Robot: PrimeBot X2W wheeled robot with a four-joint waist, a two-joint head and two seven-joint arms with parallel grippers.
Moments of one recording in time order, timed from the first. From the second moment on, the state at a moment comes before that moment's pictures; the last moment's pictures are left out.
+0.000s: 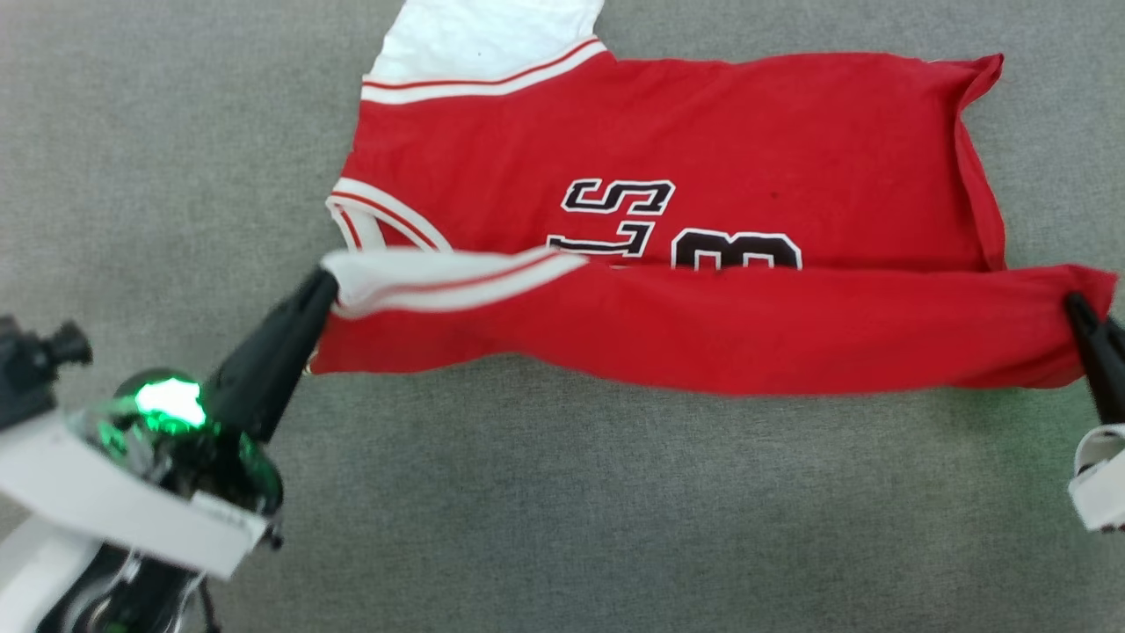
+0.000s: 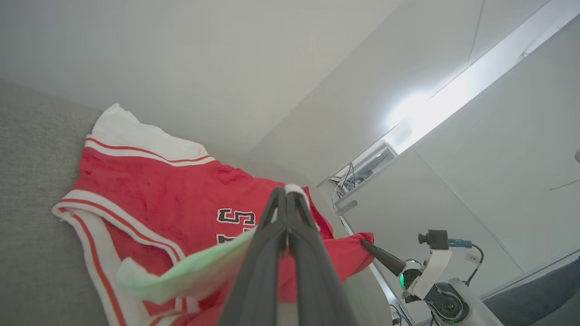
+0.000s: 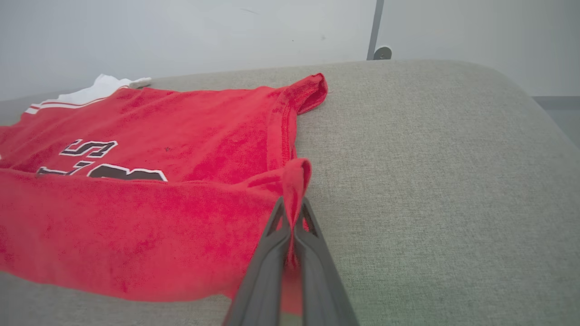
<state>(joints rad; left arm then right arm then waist) -0.34 0.88 -0.49 -0.38 -1.44 -0.13 -0.24 -0.15 -0.32 -0.12 -0.20 0.49 0.13 0.31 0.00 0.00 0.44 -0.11</state>
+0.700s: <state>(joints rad) -0.60 0.86 -0.77 0.17 -1.26 -0.13 -0.26 -0.30 -0.22 -0.08 0.11 0.42 0.13 0.16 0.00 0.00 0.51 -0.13</state>
